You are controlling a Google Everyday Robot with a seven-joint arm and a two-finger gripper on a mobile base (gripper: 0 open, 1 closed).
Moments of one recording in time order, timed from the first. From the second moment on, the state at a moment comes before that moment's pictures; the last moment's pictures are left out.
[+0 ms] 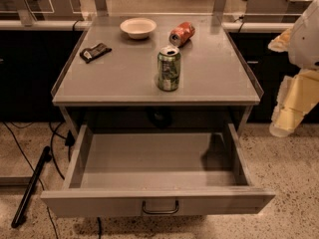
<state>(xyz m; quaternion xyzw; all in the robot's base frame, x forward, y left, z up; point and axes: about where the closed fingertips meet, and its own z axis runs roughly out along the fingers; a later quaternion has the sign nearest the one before) 0.438 -0.217 0.976 -0.60 0.78 -0.03 0.16</state>
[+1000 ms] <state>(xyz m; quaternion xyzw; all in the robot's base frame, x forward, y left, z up) 0.467 -0.198 0.978 -0.57 0.79 -0.01 0.22</state>
